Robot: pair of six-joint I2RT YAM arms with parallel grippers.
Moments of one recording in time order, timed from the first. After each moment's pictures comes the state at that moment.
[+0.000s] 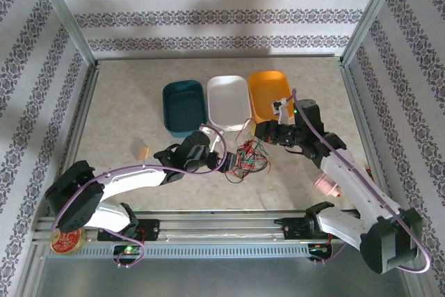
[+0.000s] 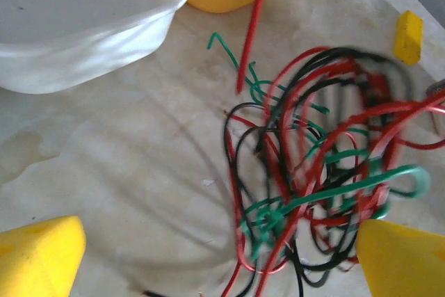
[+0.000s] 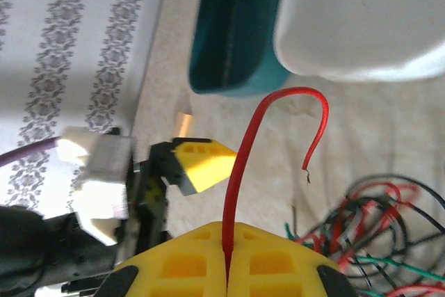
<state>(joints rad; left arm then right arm) -0.86 1.39 0.68 0.10 0.01 -0.43 0.31 1.06 0.78 -0.37 -0.66 0.66</state>
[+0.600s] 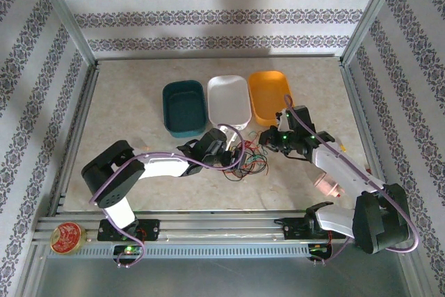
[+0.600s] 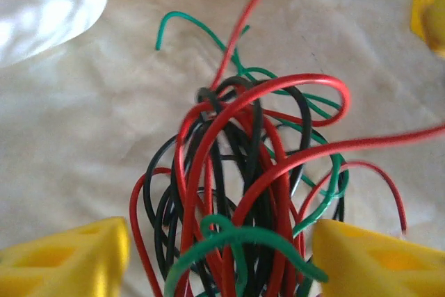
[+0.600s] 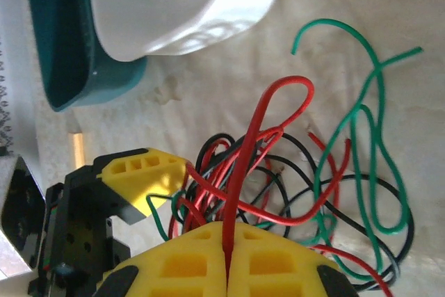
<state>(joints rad) -0.86 1.72 0.82 0.23 0.08 -0.44 0.29 1.20 0.71 -0.41 -0.49 0.71</state>
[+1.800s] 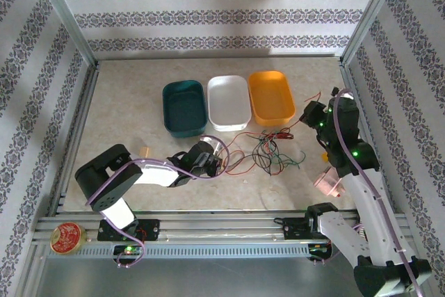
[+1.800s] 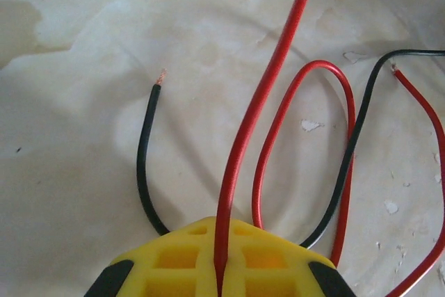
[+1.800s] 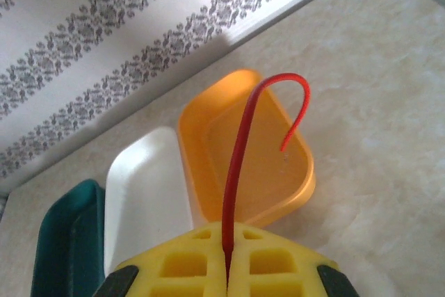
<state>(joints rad) -0.83 1.63 0.58 0.30 -0.03 -0.48 0.15 0.84 0.96 -0.58 0.05 0.65</state>
